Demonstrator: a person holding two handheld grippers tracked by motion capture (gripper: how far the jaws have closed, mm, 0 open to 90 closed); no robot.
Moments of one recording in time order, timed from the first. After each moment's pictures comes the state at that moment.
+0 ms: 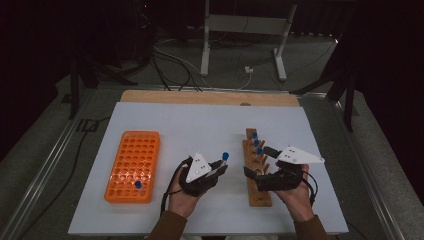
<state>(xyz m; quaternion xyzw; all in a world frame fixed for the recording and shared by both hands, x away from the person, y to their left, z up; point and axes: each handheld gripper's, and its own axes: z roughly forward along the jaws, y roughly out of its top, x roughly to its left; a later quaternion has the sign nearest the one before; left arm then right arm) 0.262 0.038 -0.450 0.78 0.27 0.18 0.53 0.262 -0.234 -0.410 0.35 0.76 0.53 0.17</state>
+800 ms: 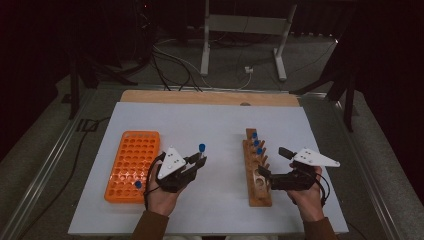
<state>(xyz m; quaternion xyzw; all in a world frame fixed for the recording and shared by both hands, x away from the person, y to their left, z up) 0.258 0.094 -0.427 0.75 0.31 0.21 0.54 0.262 -0.268 -0.421 0.38 0.73 0.53 0.19</state>
